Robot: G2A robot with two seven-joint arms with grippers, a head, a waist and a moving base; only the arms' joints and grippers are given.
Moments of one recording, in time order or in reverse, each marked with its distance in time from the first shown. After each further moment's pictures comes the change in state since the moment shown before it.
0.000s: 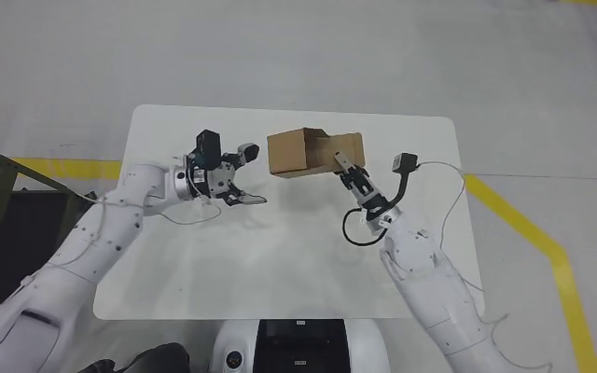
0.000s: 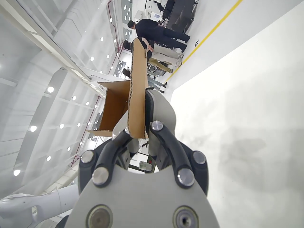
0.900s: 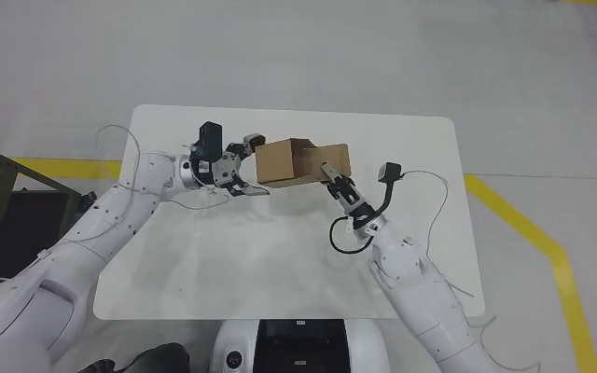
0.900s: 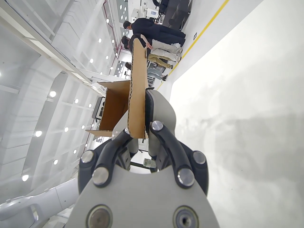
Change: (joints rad) left arm -0.172 -0.061 0.175 0.179 0.184 0.013 0.335; right arm -0.021 -0.027 -0.055 0.010 -0.007 0.026 -0.047
